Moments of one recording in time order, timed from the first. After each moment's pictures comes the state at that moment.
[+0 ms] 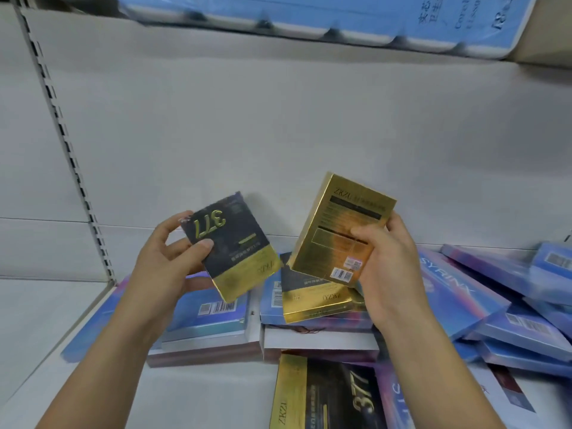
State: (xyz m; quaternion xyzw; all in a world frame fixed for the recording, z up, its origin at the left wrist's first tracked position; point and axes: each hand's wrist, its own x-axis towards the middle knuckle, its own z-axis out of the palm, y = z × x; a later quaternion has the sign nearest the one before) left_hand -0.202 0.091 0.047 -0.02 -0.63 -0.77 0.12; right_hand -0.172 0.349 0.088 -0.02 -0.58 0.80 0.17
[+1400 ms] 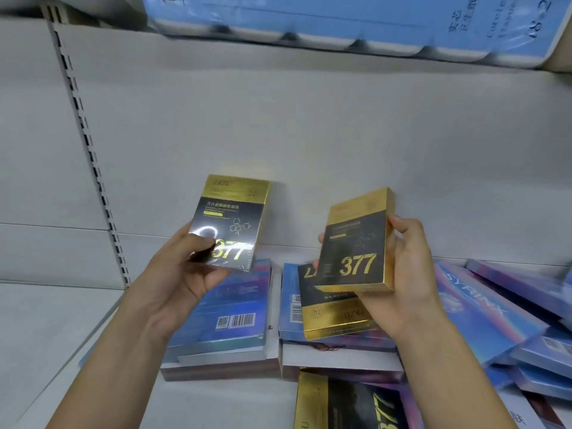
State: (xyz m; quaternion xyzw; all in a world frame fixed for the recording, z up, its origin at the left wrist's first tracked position) left_hand -0.214 0.079 0.065 0.01 -0.45 -0.89 0.02; right_hand -0.184 0.335 0.097 -0.03 -0.50 0.86 0.05
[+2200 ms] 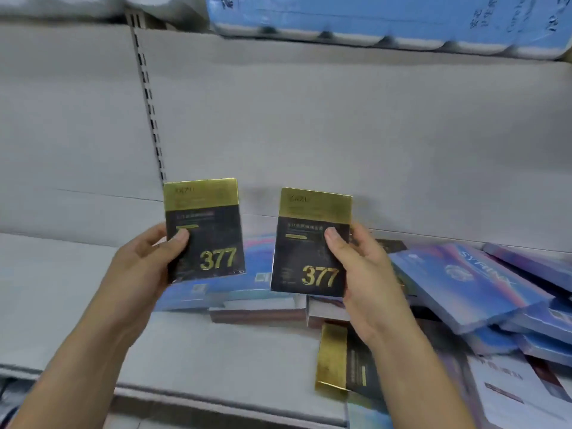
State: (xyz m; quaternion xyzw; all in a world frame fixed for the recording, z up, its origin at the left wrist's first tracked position) left_hand -0.122 0.015 0.054 0.00 -0.64 -0.75 0.14; right_hand -0.134 0.278 0.067 0.05 -0.60 0.80 0.05
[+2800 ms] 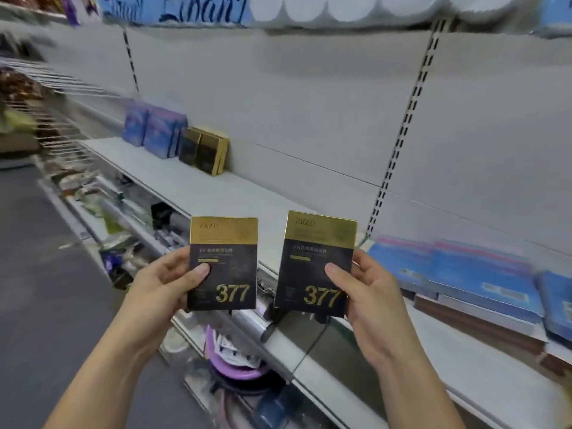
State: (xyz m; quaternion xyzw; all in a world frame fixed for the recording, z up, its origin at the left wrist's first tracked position) left_hand 0.102 -0.204 -0.028 0.19 -0.60 -0.72 0.30; right_hand -0.043 0.035 0.015 0.18 -0.62 0.74 -0.18
